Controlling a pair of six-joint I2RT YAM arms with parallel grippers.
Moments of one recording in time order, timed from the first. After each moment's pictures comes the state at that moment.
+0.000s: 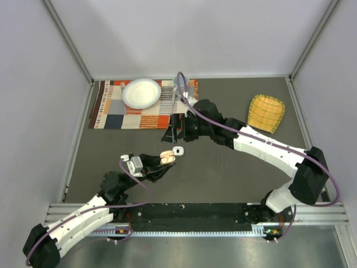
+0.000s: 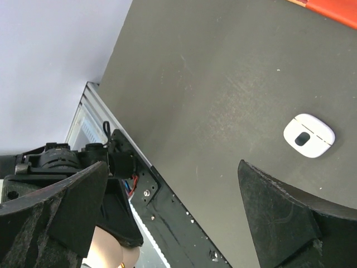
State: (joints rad) left arm -0.75 0.47 0.03 0.82 0.40 -0.15; right arm 0.88 1.49 1.27 -0.28 -0.26 0.65
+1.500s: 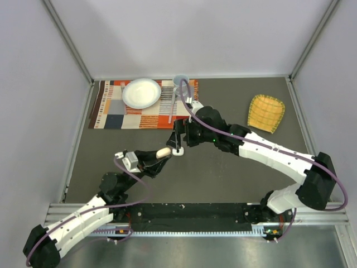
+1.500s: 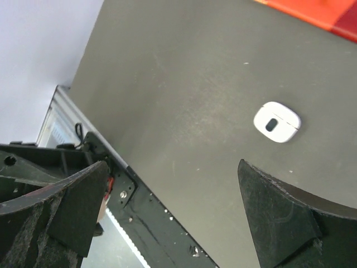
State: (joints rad) left arm -0.75 0.46 0.03 0.85 0.23 -0.19; right arm 0.92 1.43 1.21 -0.30 -0.15 0.61
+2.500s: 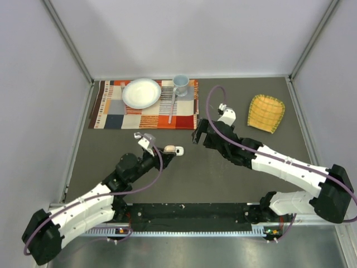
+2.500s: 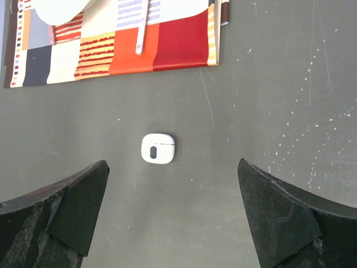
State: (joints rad) left arm -0.75 0.68 0.21 0.42 0.07 -0.36; right arm 0.92 1.23 0.94 -0.31 0.48 0.84
